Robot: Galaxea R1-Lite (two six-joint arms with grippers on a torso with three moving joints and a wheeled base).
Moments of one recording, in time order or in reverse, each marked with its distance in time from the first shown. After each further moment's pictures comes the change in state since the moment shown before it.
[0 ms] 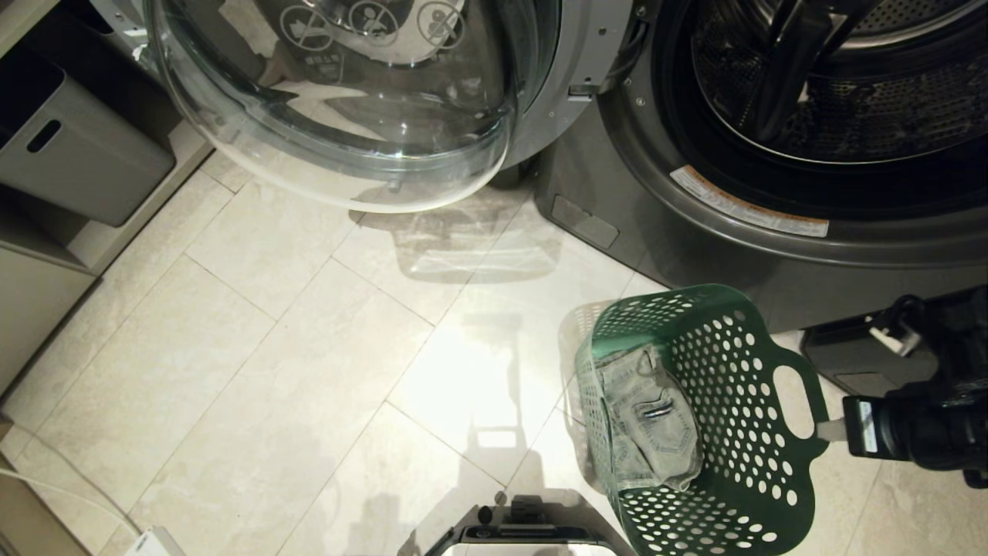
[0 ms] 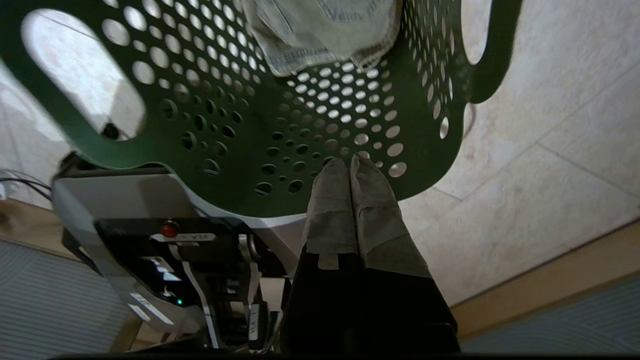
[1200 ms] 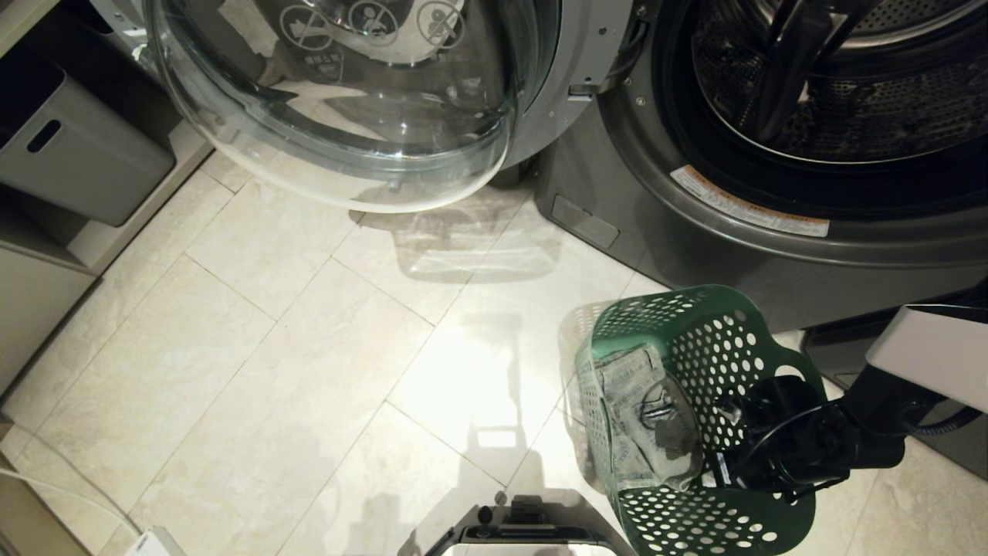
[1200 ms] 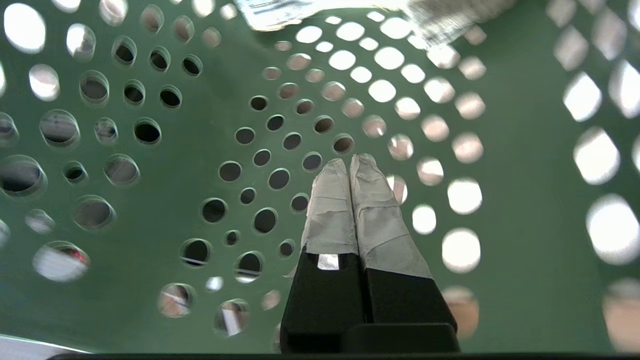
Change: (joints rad) left arm 0.000 0.000 0.000 0.000 0.000 0.000; right arm -0.057 0.917 -0.157 -0.462 0.218 -0.159
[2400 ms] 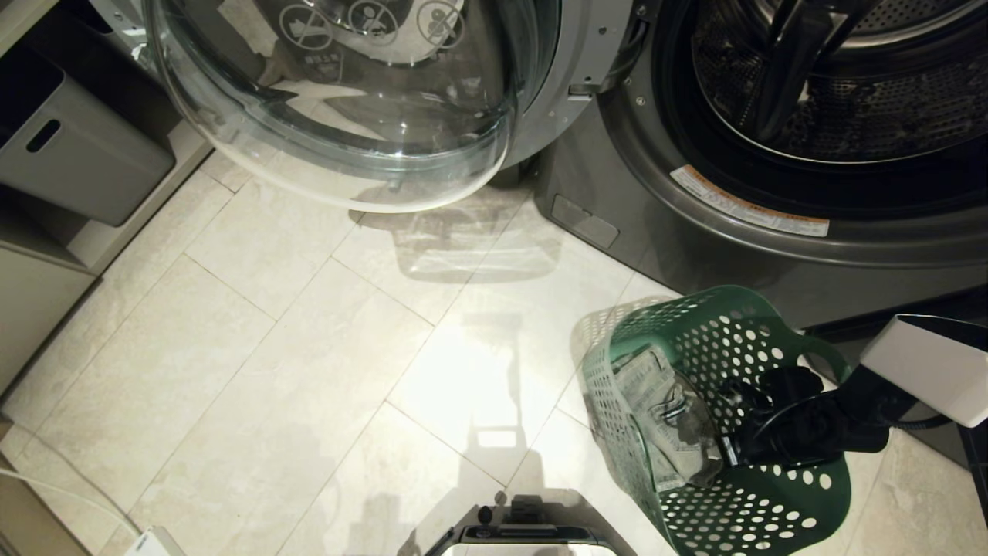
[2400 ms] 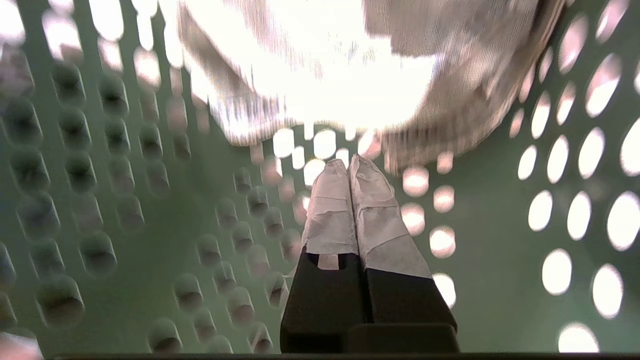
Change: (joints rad) left arm 0.000 0.000 0.000 0.000 0.000 0.000; right arm -0.105 0.166 -0.274 0.027 0.031 -0.243
